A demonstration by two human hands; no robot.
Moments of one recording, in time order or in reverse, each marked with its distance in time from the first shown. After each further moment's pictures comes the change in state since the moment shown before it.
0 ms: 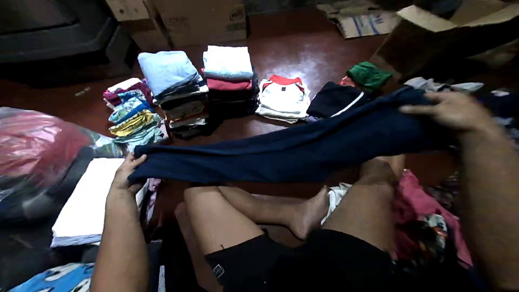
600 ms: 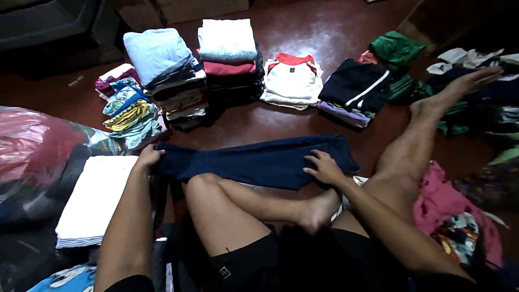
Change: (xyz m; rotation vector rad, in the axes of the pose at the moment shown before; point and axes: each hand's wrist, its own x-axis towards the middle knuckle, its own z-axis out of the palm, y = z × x) left_hand 0.087 -0.028 0.030 0.955 0.059 -0.211; right_hand -0.044 0.109 0.326 -0.323 -0.506 -0.328
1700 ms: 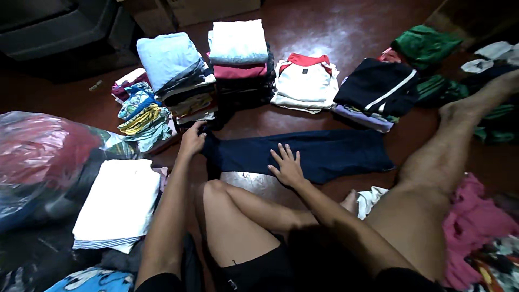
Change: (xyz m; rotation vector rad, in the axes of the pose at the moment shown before) left_hand -0.022 0.120 0.056 0.208 0.010 0.447; right_hand 0.079 -0.152 0.065 -0.033 0.130 -0.111
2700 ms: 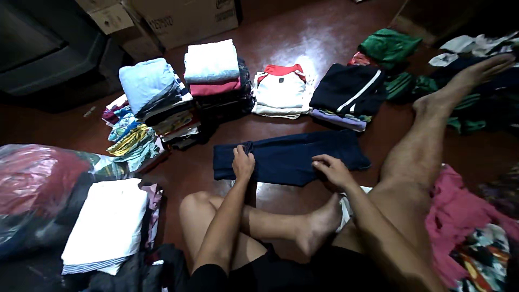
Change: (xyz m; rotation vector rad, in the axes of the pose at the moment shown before) left_hand -0.021 0.111 0.230 0.028 0.152 -0.101; right_hand -0.087 0.160 -0.103 0.798 0.085 0.320
